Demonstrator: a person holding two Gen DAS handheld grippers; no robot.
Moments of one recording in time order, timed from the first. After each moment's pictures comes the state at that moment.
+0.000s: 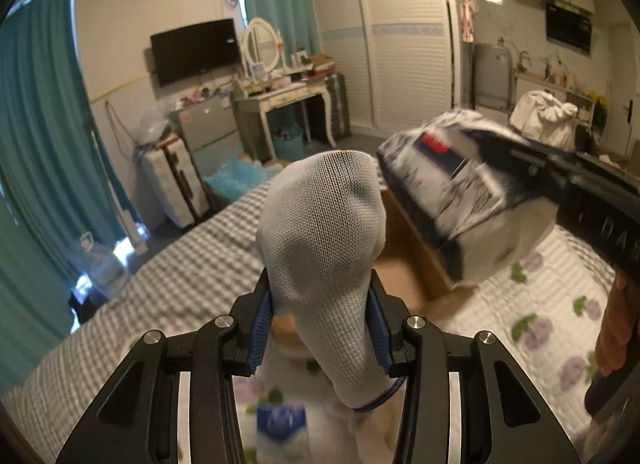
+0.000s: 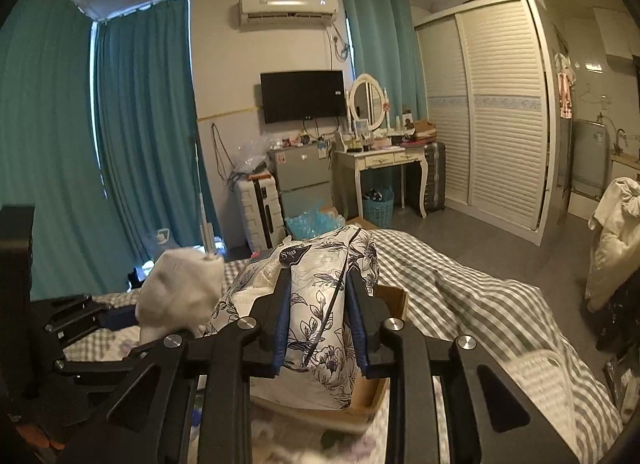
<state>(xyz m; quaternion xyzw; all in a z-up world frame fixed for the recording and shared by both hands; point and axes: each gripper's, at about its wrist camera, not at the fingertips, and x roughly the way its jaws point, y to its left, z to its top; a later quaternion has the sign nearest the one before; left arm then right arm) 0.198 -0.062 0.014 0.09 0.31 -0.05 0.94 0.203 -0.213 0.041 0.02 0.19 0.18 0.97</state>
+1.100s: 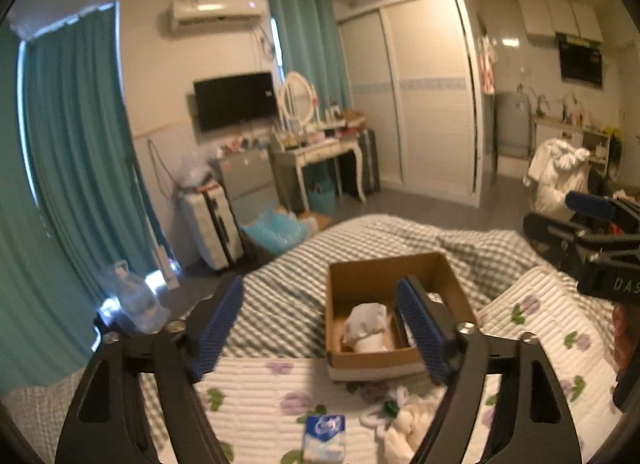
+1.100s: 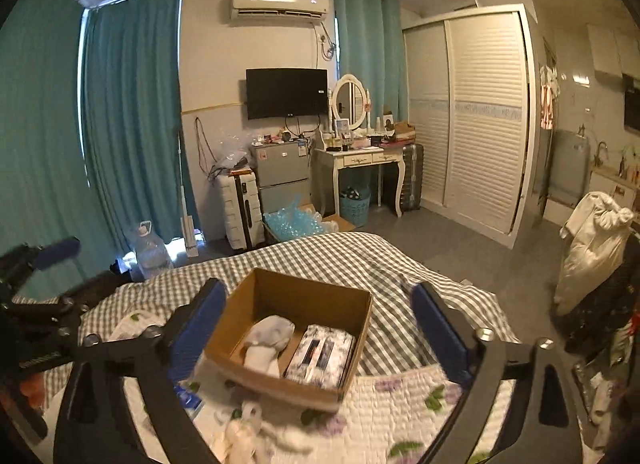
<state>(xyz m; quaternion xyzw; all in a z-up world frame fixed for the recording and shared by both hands) 0.093 -0.026 0.110 0.07 0.20 0.00 0.98 0.135 -0.228 0.107 -0.01 0.20 0.13 0.97</state>
